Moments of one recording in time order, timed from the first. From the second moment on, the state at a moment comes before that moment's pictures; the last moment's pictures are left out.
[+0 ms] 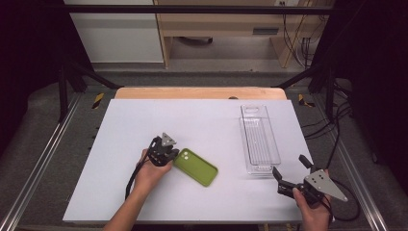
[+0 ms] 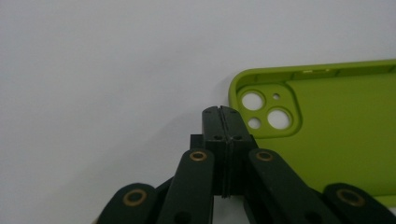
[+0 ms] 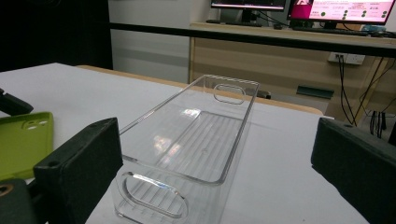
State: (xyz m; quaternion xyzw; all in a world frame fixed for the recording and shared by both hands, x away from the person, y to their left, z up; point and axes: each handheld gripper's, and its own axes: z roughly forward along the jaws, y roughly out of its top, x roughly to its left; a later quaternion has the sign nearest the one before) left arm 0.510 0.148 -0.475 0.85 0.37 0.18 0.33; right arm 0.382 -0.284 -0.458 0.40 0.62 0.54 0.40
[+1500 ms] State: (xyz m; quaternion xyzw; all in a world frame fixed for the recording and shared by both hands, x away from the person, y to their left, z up) left arm 0.411 0.250 -0.466 0.68 0.41 0.31 0.52; right arm 0.425 -0.119 -0.430 0.30 0.85 0.39 0.19
